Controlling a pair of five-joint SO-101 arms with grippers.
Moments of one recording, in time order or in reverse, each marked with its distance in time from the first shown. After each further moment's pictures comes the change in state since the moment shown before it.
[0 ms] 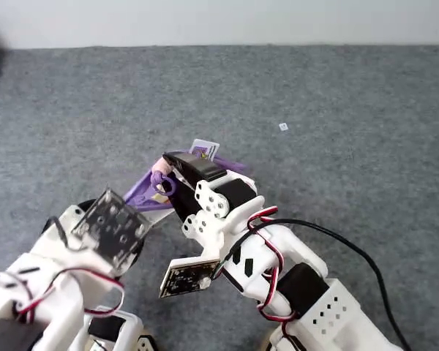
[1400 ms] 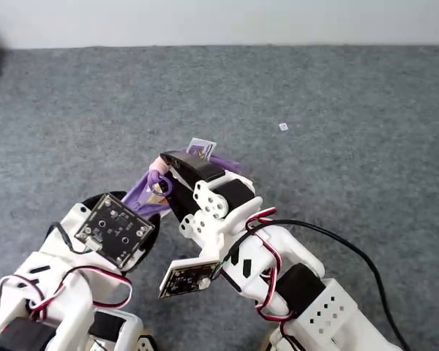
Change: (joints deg) left arm -0.3 -3.9 9.7 -8.8 2.1; right arm -0.1 0.0 1.5 -3.6 -1.0
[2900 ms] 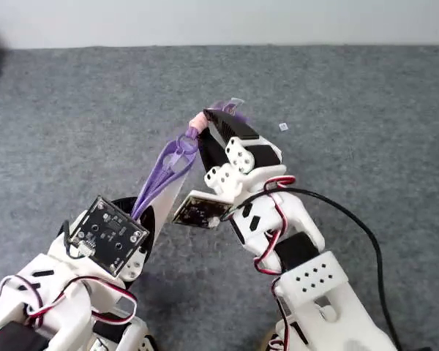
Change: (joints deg) left arm 8.2 0.9 -6.2 5.2 9.5; right arm 19.1 13.3 0.6 -16.4 -3.2
